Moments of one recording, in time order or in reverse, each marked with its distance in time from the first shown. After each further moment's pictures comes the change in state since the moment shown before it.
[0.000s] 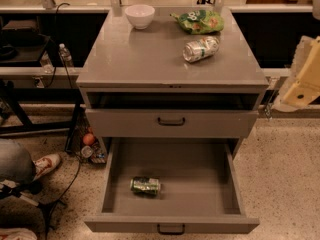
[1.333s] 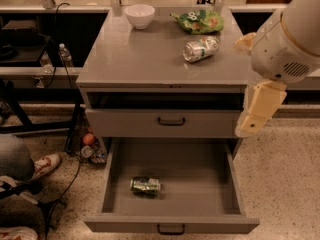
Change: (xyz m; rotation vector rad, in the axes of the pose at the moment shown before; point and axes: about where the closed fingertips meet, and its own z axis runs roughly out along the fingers) arm -0.007 0.027 0.109 -0.196 -0.093 -0.066
